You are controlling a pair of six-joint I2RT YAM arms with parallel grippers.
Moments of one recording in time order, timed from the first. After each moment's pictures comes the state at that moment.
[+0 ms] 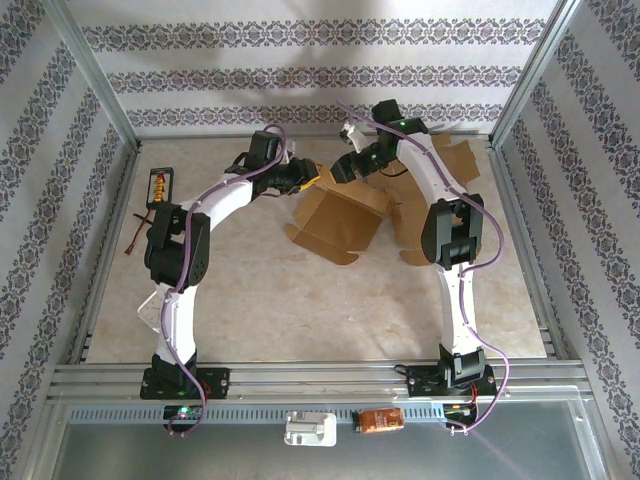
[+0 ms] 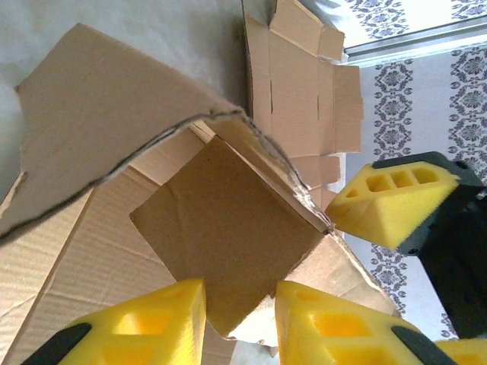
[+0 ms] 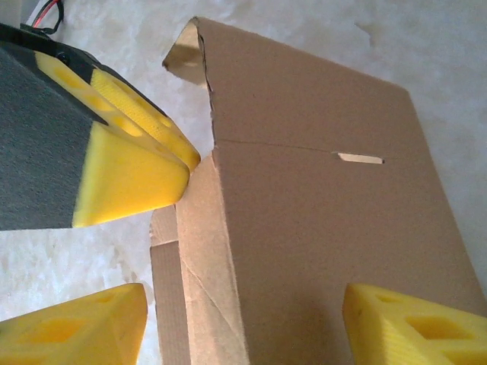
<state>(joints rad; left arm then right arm) -0.32 2.11 1.64 -0.17 0.59 -0.88 0.23 2.34 2.28 -1.09 -0.71 -0.28</state>
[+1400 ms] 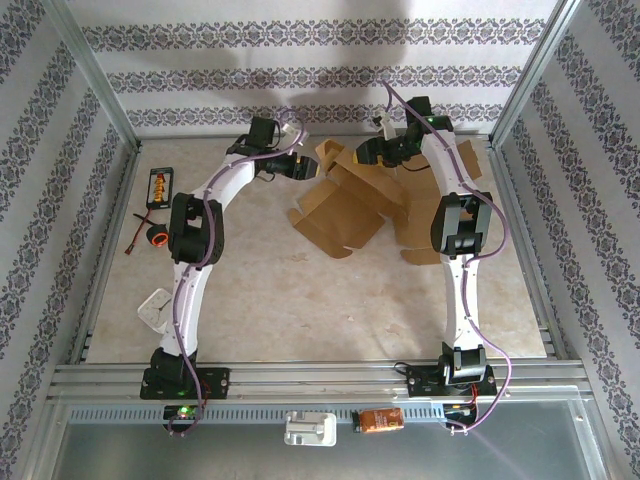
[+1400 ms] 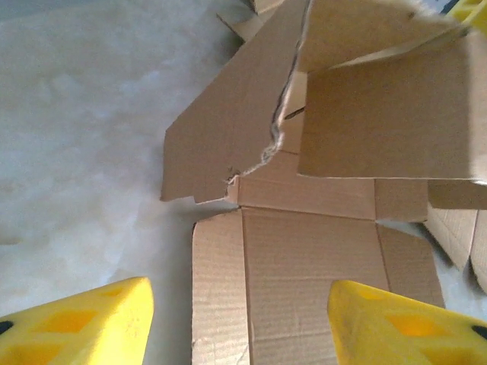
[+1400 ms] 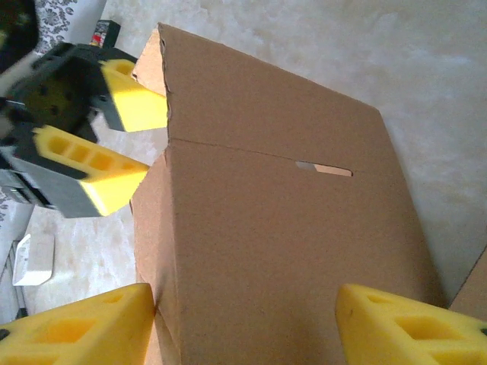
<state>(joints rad) -0.24 2.46 2.16 -0.49 0.70 0.01 0.07 2.50 2.45 -1.09 -0.87 -0.09</state>
